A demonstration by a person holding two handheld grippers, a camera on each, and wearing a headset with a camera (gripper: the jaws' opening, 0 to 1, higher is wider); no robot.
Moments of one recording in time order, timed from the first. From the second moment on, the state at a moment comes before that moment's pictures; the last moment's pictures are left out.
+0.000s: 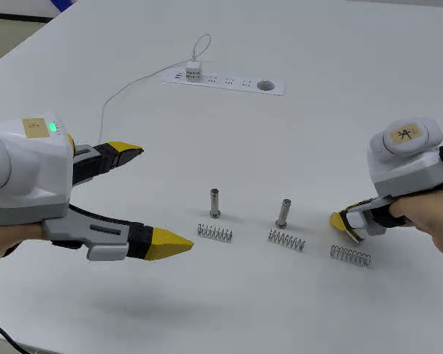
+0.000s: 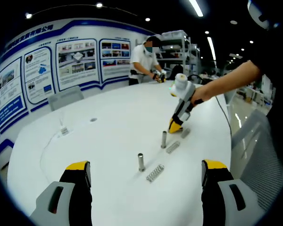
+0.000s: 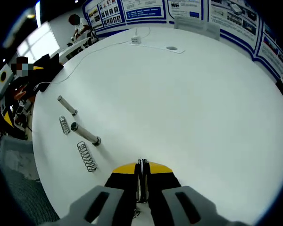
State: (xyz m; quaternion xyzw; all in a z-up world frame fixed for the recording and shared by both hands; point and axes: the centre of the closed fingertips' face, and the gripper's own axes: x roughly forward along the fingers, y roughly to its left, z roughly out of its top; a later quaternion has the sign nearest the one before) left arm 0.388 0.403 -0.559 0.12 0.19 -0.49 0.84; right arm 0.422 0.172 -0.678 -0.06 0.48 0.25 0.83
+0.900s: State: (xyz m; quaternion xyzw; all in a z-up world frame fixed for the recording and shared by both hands) left arm 0.381 0.393 -0.553 0.12 0.18 -0.49 0.84; right arm 0.416 0.178 -0.652 -0.09 0.40 0.29 0.87
